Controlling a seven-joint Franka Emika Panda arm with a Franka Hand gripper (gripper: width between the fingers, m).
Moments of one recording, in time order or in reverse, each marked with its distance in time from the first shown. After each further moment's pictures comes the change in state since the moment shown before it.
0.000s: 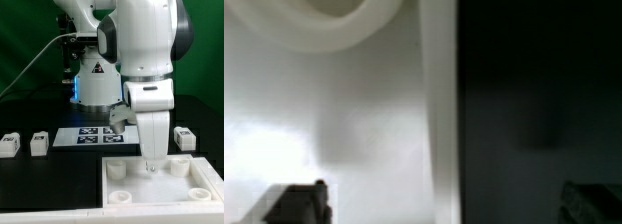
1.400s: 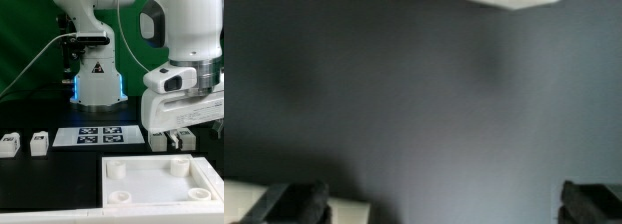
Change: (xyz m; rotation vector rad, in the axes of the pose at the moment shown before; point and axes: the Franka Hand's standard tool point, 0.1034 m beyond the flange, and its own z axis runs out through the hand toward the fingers) arm 0.093 -0.051 -0.013 0.155 -0.108 1.241
